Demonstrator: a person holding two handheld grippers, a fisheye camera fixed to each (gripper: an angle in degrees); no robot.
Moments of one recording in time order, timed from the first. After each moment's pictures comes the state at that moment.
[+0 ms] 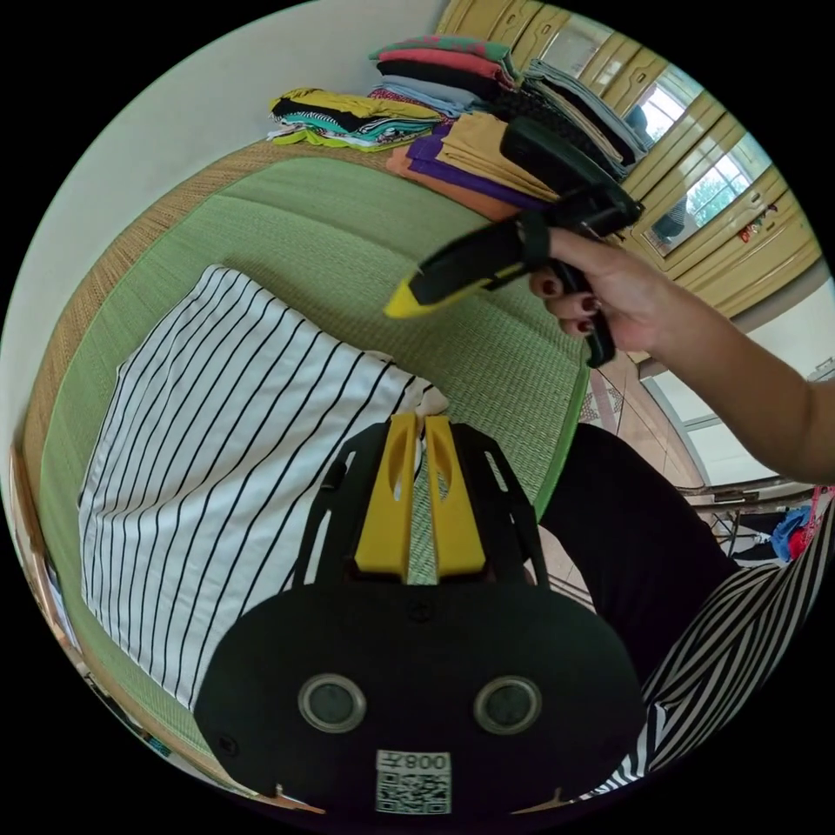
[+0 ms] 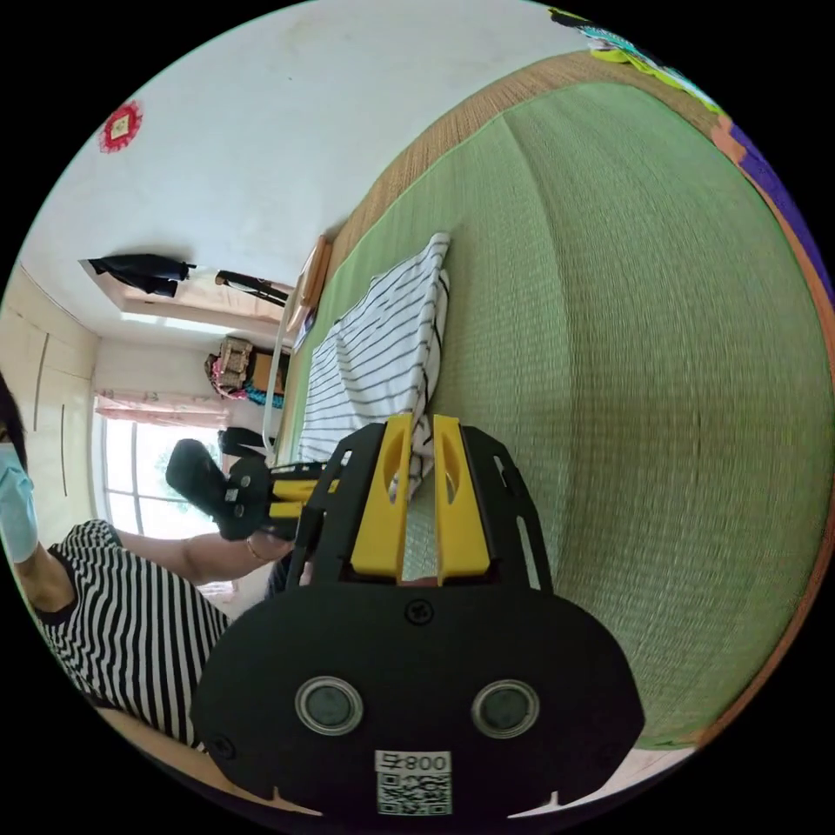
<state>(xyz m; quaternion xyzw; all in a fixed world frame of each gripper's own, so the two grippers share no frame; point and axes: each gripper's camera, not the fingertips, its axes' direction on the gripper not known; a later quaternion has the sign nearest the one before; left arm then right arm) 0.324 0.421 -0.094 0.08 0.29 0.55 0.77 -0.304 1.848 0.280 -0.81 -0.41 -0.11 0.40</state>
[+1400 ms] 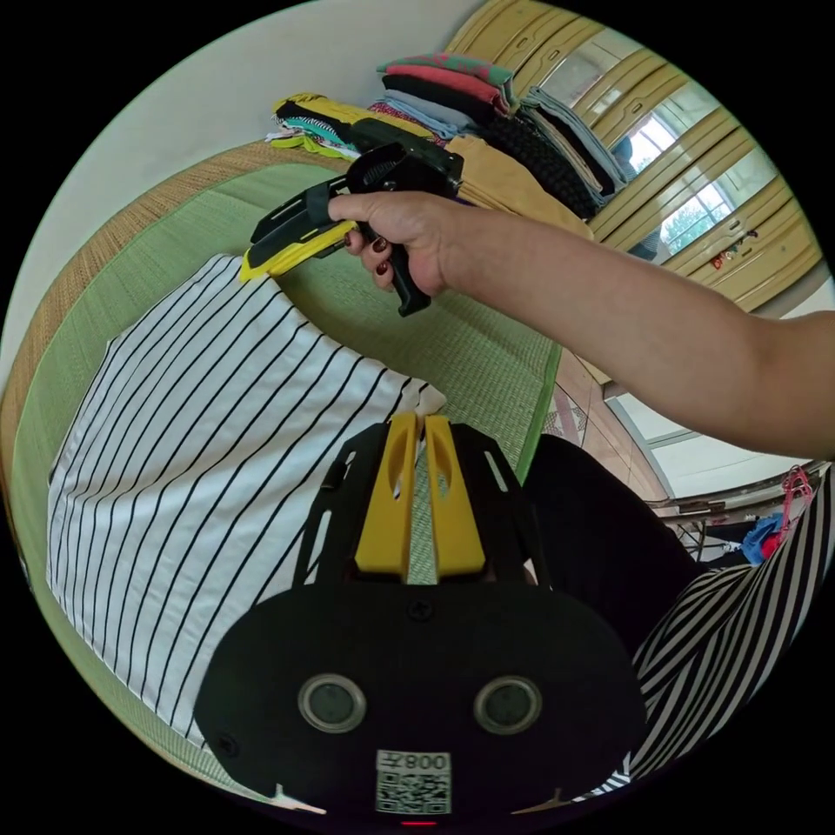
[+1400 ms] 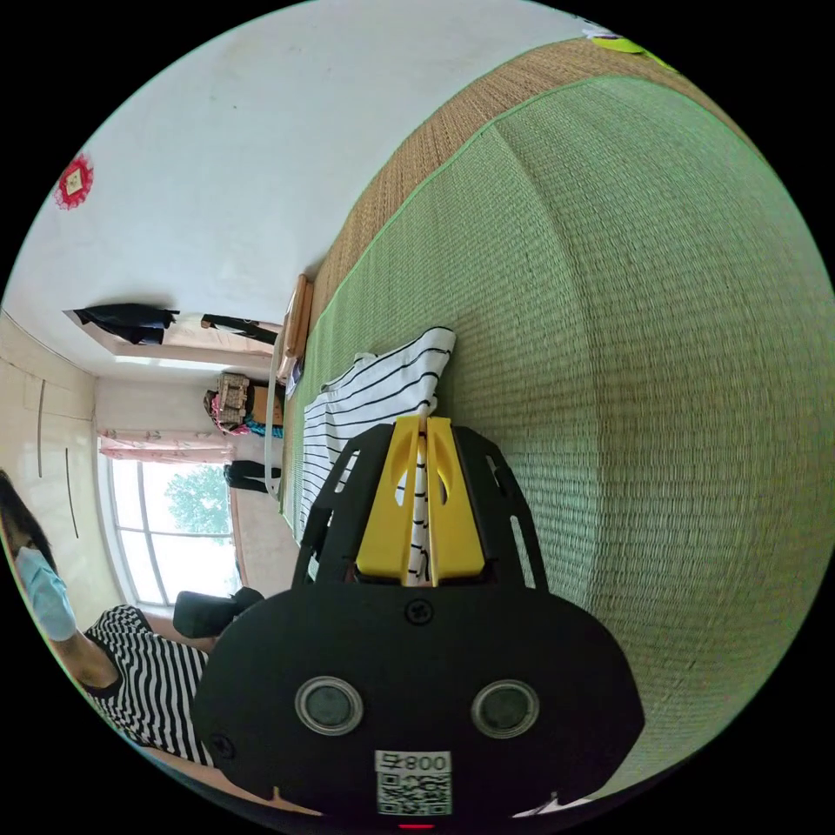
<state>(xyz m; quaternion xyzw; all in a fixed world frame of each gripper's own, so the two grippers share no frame) 0.326 0.381 -0.044 0.07 0.36 0.54 0.76 -0.456 1.869 0.346 -0.82 -0.38 -0.09 0.42</state>
